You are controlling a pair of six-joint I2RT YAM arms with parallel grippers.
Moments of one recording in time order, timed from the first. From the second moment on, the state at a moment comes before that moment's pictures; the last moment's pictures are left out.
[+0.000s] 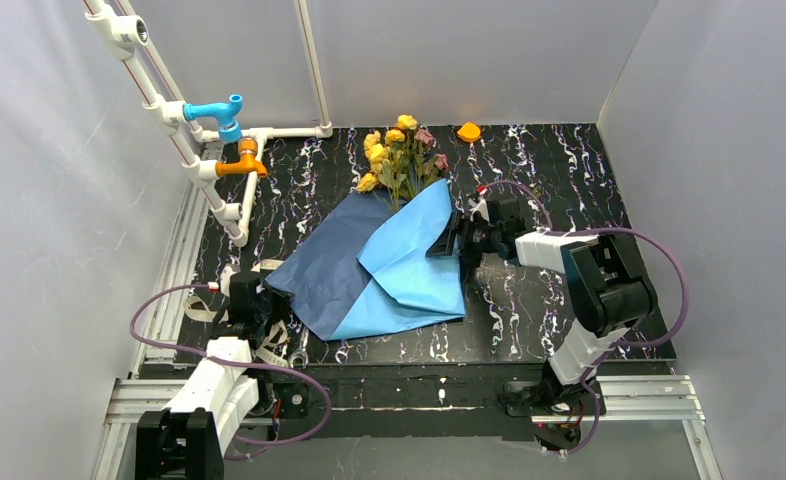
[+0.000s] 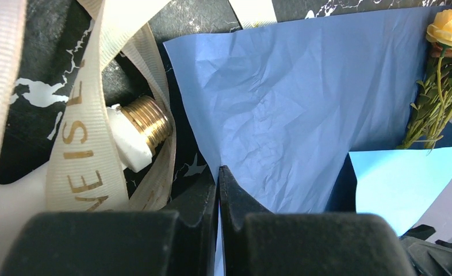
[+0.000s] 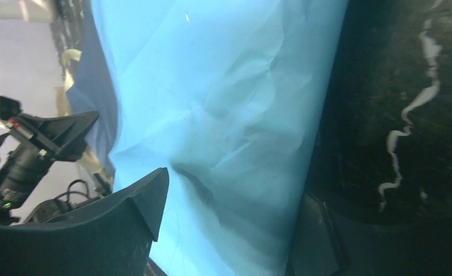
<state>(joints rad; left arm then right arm) -0.02 0.81 0.16 -0.09 0.00 -1.00 0.34 1.73 0.79 0.14 -0.61 0.65</state>
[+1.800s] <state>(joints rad) -0.02 0.82 0.24 -0.21 0.06 -0.95 0.84 1.68 0.83 -0.03 -0.33 0.66</state>
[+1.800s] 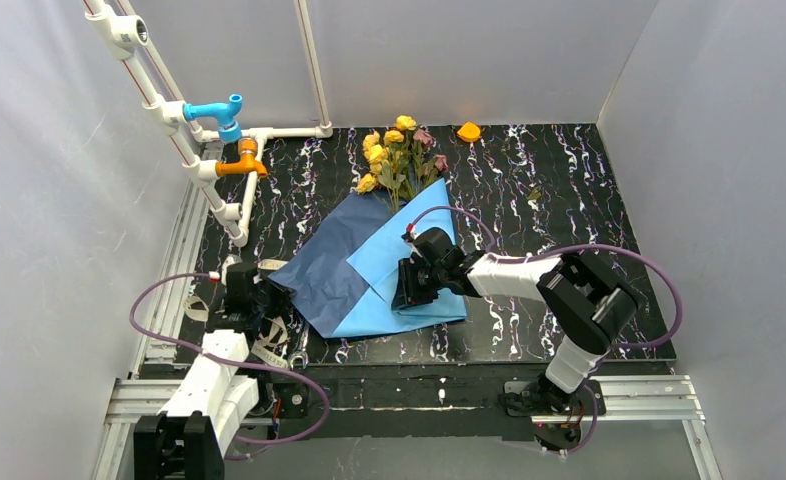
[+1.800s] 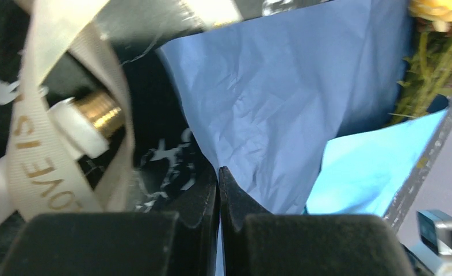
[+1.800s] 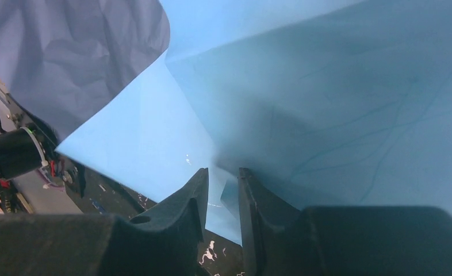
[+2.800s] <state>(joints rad) -0.42 1.27 0.97 -0.22 0.26 -0.83 0.84 1.73 0.89 -0.05 -0.34 0.65</state>
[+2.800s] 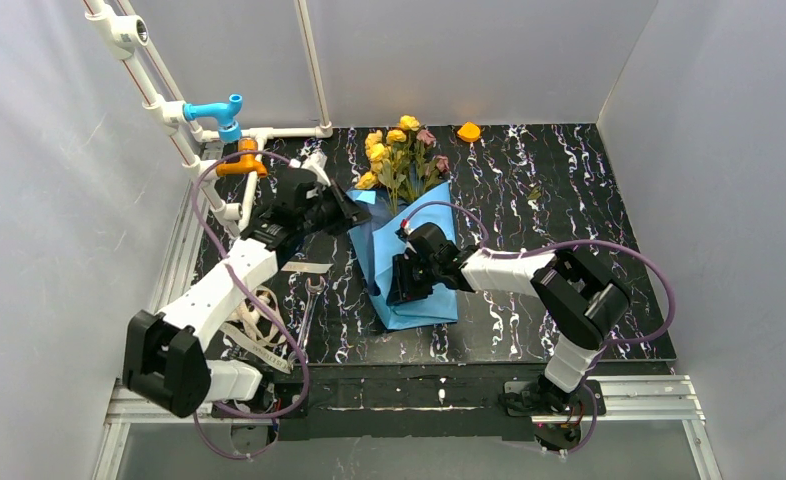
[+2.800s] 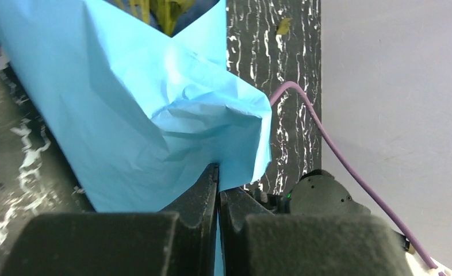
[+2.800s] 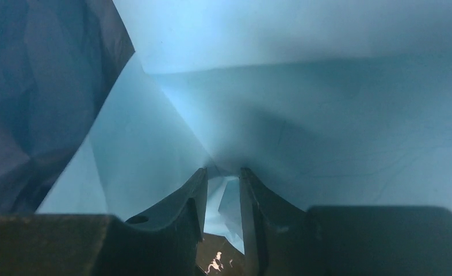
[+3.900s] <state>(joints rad) -0.50 1.20 0.96 -0.29 0.17 -0.74 0.73 2.03 1.25 -0.01 -0.44 0.61</state>
